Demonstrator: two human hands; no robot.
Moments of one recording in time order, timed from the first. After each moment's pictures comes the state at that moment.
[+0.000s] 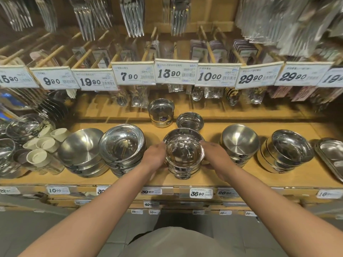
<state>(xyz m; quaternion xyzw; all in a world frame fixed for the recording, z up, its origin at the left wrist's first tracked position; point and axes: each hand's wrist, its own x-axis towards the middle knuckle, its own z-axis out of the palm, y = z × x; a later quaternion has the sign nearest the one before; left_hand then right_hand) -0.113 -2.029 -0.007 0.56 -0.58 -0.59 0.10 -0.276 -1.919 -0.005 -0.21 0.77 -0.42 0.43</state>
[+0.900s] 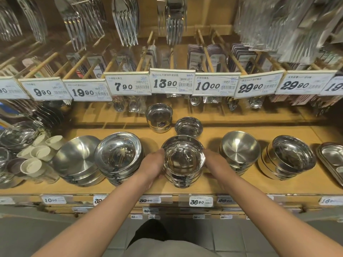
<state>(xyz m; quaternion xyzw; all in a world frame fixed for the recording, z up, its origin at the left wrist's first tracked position) -0.115 -2.028 0.009 0.56 -0.56 -0.61 0.09 -0.273 -1.918 0.002 -0.19 0.77 -0.41 0.45</state>
